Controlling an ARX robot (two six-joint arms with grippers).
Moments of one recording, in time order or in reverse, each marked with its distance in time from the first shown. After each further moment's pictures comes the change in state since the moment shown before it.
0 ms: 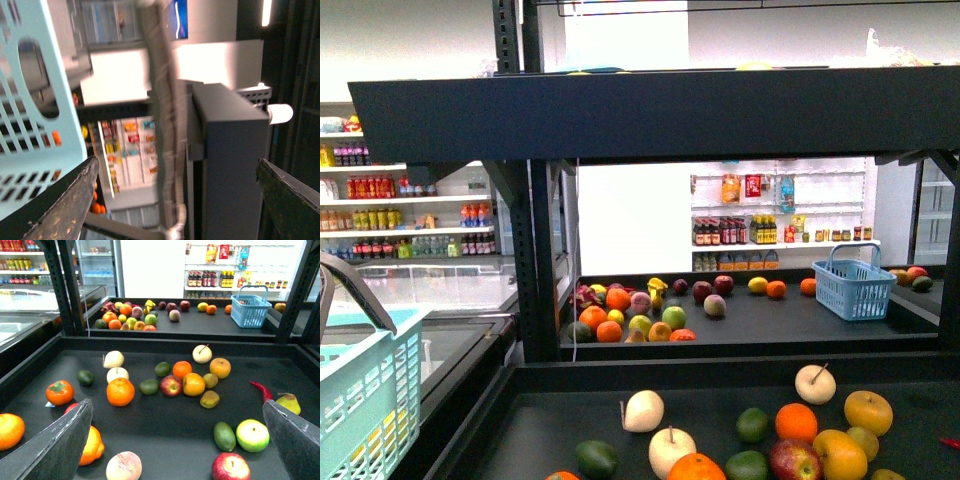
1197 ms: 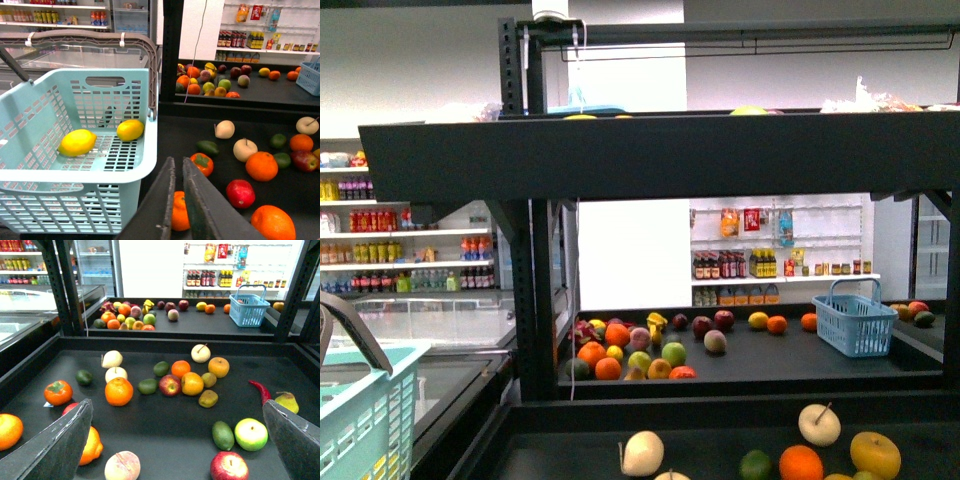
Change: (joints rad) left arm -0.460 -1.432 -0.628 -1.177 -0.246 1.433; right arm 0.000 0.000 0.000 0.000 0.000 0.000
